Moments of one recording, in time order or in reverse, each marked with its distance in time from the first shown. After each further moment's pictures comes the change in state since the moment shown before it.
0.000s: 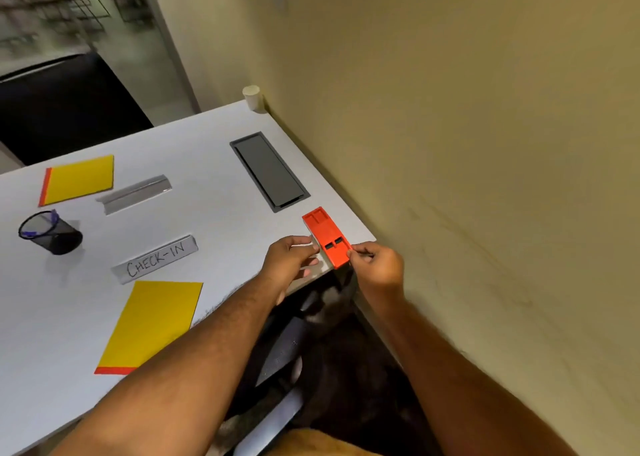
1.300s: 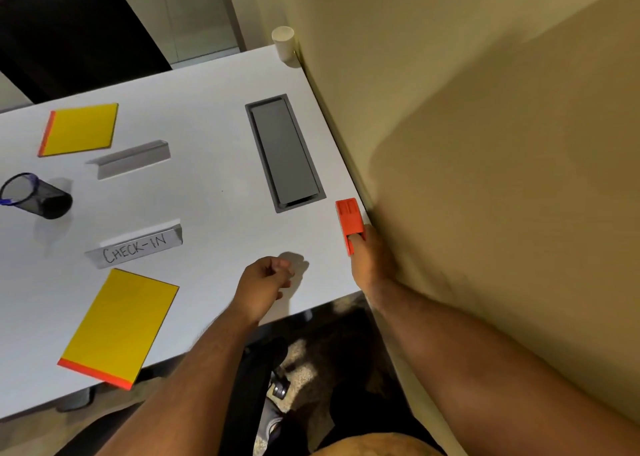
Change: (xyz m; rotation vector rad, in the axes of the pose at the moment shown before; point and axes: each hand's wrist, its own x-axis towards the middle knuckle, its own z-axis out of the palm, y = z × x) left_hand 0.122 -0.026 0.006 0.113 0.279 -0.111; right_hand 0.217 0.106 0.111 -0.468 -0.363 0.007
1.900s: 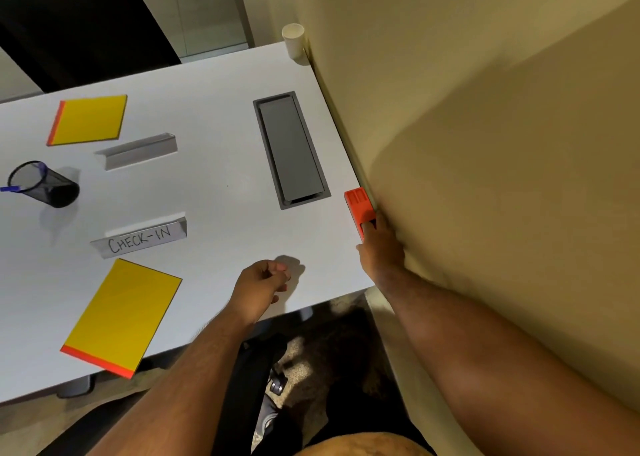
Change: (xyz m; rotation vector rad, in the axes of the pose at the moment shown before) left_hand 0.000 -0.017 -0.011 0.000 0.013 -0.044; right_hand 0.018 -0.006 -0.024 -0.461 -0.057 -0.161
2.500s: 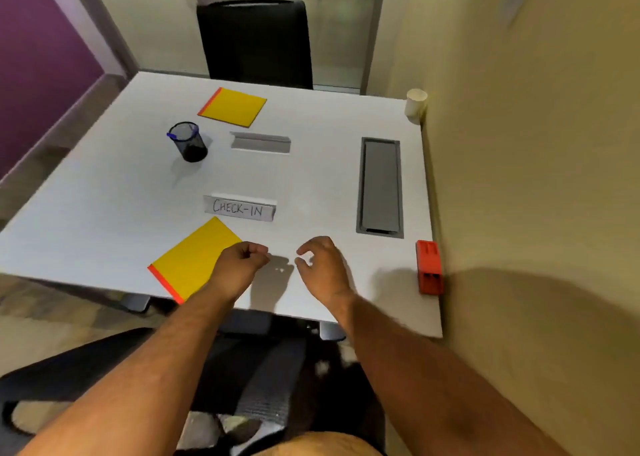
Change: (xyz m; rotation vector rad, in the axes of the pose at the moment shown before) left_hand -0.070 -0.013 -0.136 -0.236 0.406 0.066; right_hand -0.101 -0.211 -0.013 0.556 -0.147 -0.573
